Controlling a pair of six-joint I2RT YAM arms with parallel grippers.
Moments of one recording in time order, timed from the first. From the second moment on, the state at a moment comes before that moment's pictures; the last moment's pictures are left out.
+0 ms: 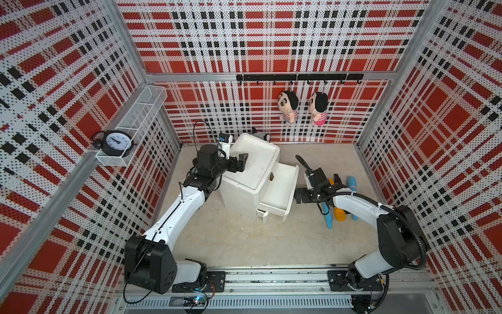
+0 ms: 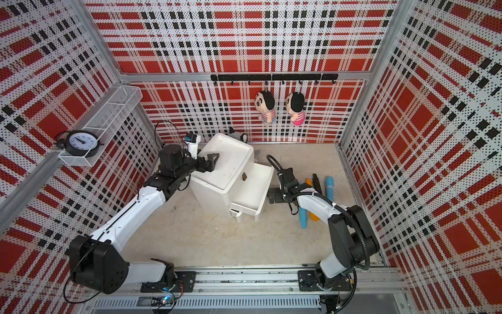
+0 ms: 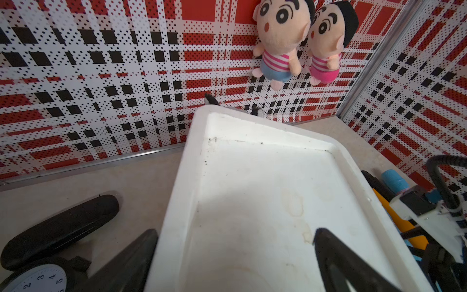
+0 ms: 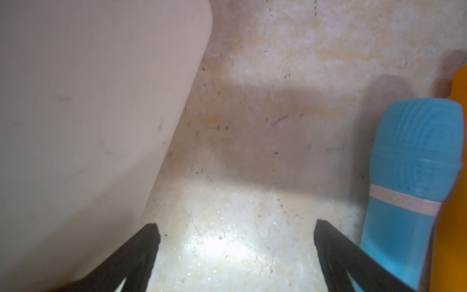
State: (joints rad) left arm -0.26 1.35 1.12 -0.08 0.21 -0.10; right arm 0.46 1.54 0.94 -0.41 0.03 0.32
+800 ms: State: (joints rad) left arm -0.27 1.36 1.12 -0.08 0.19 -0.06; right arm 0.57 1.63 0.99 -0.29 -0.02 0.36
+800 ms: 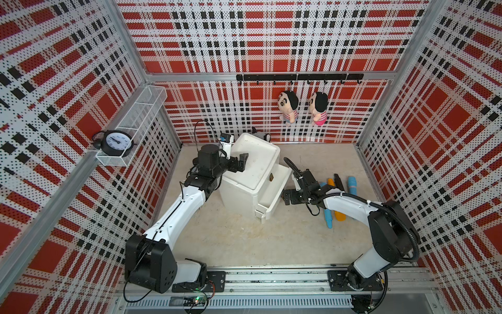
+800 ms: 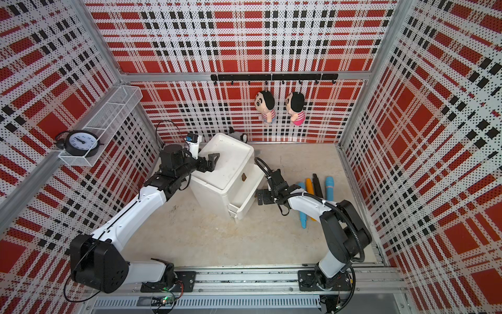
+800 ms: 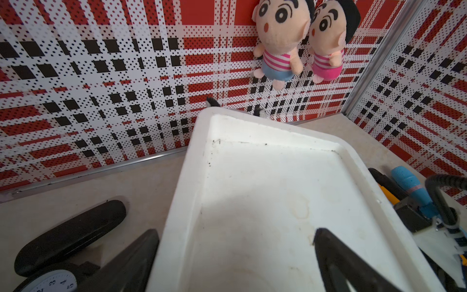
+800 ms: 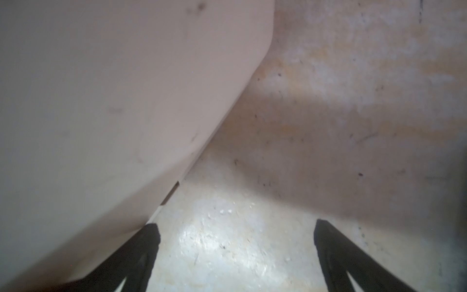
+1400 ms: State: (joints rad) left arm -0.31 1.36 1.12 -0.07 0.22 -0.06; right arm 0.58 1.73 1.10 -0.25 -0.05 0.34
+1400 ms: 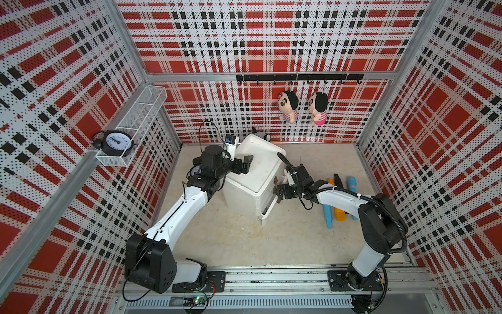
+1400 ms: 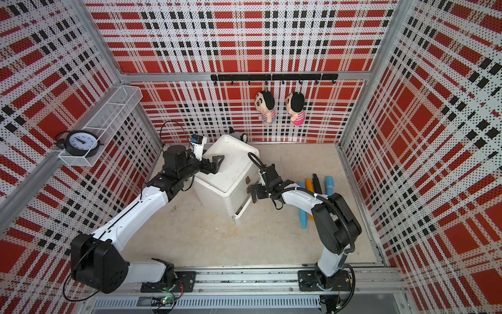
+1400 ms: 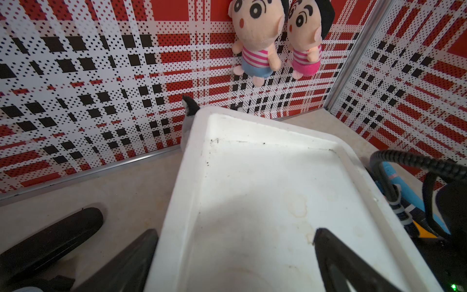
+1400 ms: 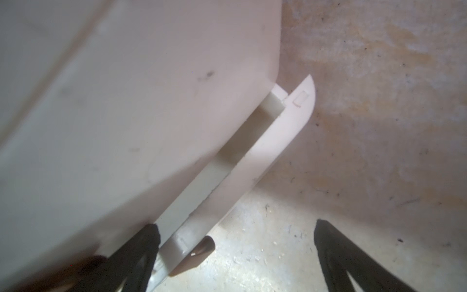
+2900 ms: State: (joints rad) left arm -0.29 1.36 1.12 -0.06 0.16 -0.14; right arm 0.52 1.67 0.98 -0.27 0.03 0.50
